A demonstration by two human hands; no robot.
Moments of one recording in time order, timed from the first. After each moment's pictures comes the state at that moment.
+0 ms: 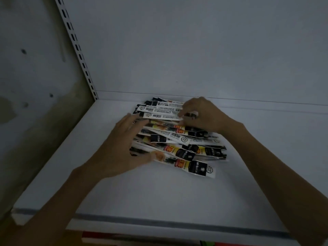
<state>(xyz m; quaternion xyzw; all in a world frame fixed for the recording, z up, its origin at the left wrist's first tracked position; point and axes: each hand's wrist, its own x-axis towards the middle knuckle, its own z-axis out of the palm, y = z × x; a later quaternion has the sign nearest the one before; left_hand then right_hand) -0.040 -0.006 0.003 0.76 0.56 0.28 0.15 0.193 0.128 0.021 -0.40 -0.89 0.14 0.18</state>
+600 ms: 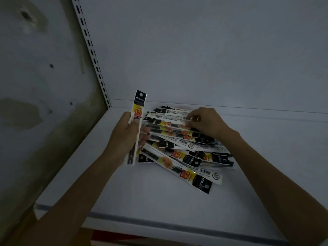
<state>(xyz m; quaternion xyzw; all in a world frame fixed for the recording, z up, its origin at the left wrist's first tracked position) -0.024 0.007 0.035 0.44 0.62 0.53 0.37 0.179 0.131 0.015 -0.51 -0.82 0.16 0.19</state>
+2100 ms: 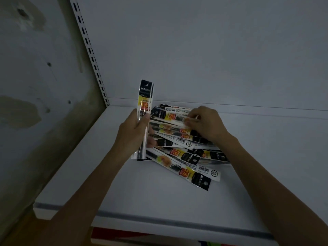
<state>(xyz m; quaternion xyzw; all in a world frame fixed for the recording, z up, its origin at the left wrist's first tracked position) -0.015 0.014 0.030 0.51 0.59 0.52 0.35 0.177 0.109 0.012 -0.52 -0.79 0.14 0.28</state>
